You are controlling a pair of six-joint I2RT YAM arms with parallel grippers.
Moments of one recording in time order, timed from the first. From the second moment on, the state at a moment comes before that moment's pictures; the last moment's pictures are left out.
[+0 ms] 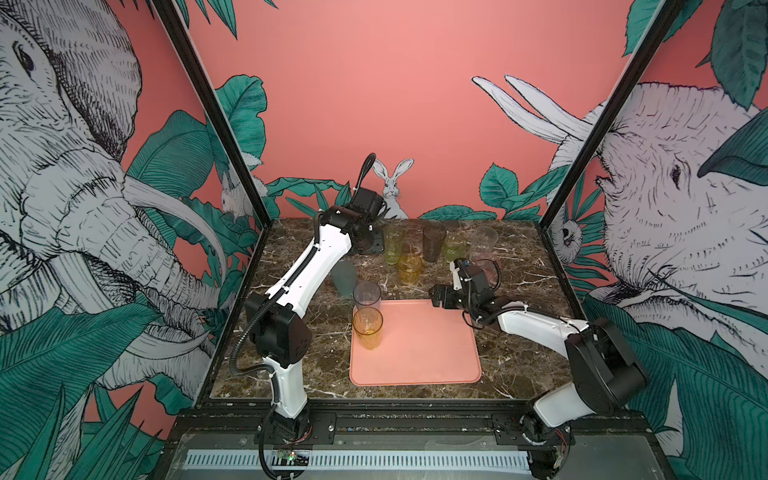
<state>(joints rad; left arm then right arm) -0.50 1.88 2.00 -1.14 -0.13 -0.48 0.52 1.52 0.80 0.01 -0.04 0.45</state>
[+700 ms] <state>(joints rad) -0.45 2.09 2.18 -1.06 -0.07 -0.49 0.52 1.49 0.80 0.01 -0.03 0.44</state>
